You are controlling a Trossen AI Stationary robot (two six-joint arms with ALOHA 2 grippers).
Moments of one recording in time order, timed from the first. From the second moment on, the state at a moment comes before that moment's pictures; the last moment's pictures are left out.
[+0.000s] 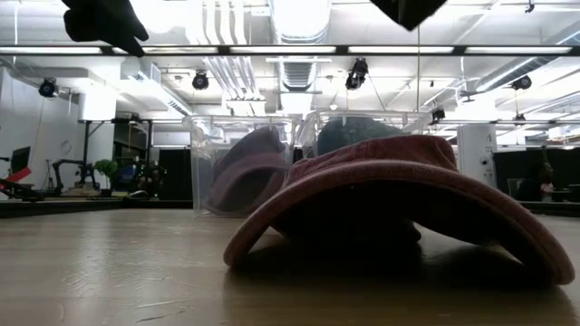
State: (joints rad) left arm -0.30 0.84 1.01 -1.00 -0.54 -0.79; right arm 0.49 1.72 1.44 -0.77 0.02 0.17
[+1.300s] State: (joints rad) left arm -0.30 0.85 1.01 -1.00 -0.54 -0.81; right arm 0.43 1.96 1.30 -0.67 0.00 0.07
